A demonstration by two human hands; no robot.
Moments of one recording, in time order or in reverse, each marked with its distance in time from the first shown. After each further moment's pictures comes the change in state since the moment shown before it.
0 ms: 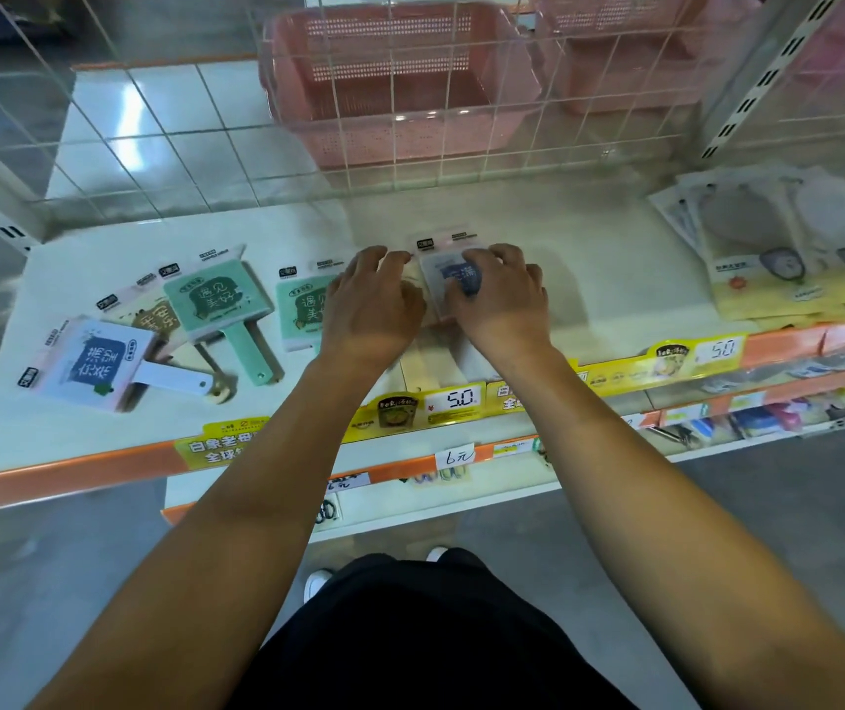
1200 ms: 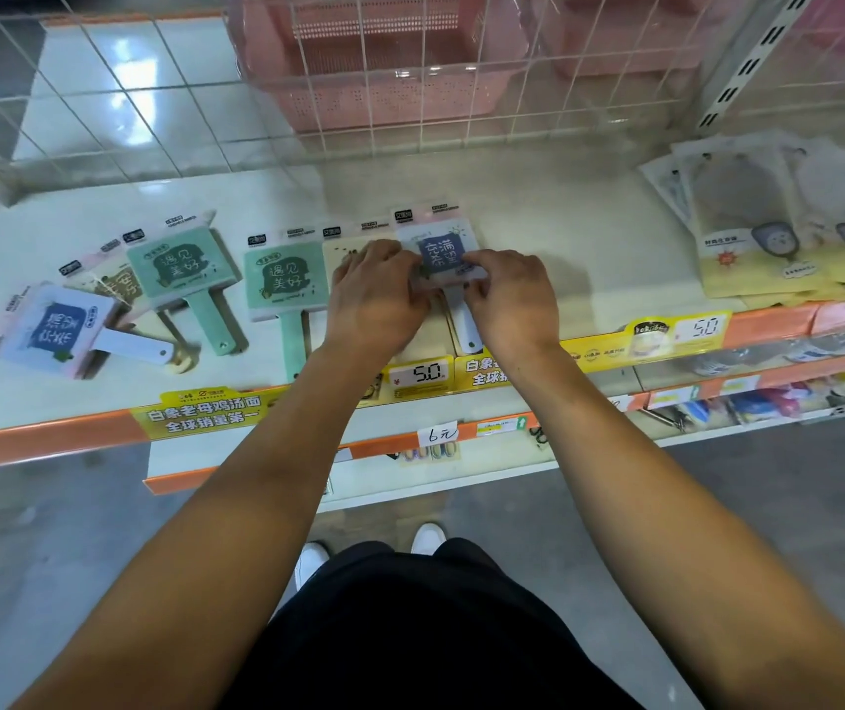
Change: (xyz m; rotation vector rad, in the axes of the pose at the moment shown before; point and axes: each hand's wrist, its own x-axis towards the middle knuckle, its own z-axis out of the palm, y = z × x) left_hand -0.011 0.028 0.027 0.054 -0.045 0.019; right_hand -0.014 0.050 0.001 0.036 0.063 -0.117
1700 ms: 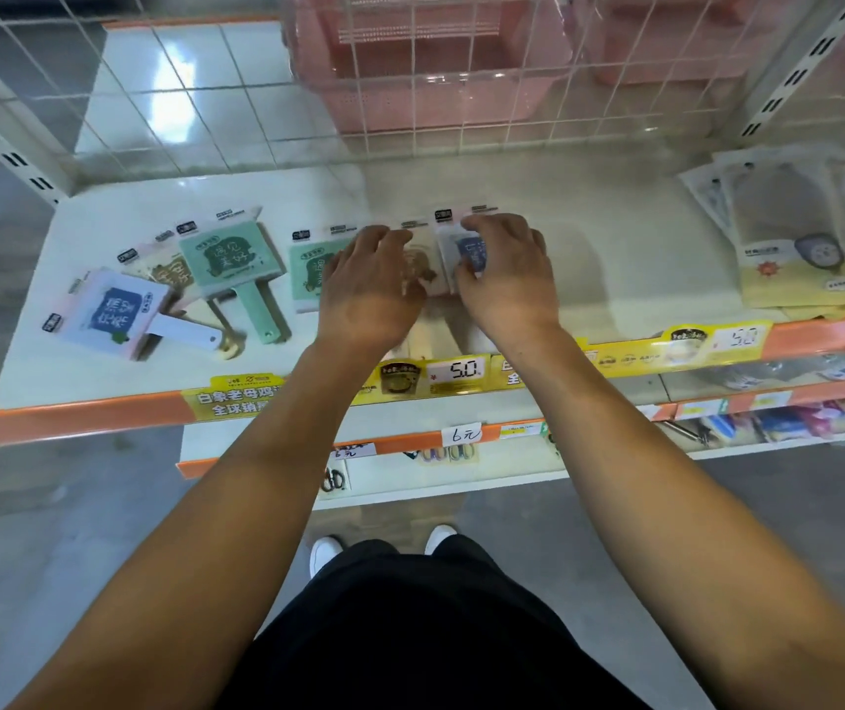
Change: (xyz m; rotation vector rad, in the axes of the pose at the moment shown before) left_hand -0.016 -0.031 -0.032 -0.029 0.102 -0.054; right_hand 0.007 -0.052 -0.001 0.083 0.031 -0.067
